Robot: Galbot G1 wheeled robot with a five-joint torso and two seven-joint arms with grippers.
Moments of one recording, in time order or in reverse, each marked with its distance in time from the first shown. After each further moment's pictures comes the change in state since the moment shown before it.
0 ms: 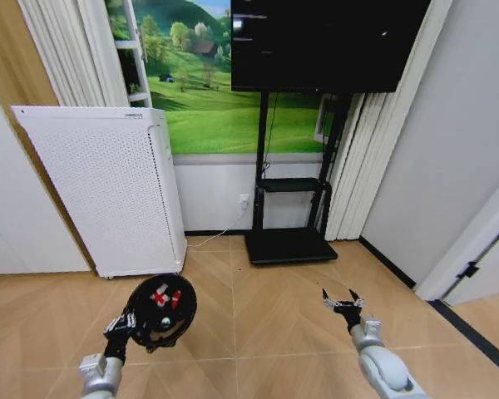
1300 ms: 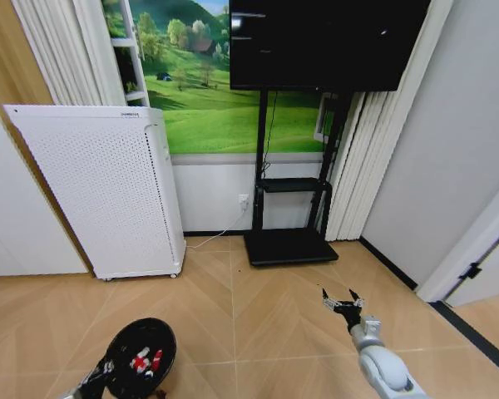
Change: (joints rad) left arm 0.066 0.014 -0.079 0.123 -0.105 0.121 -0.093; right arm 0.000 0.000 0.000 0.000 0.000 0.000 0.000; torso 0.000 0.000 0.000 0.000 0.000
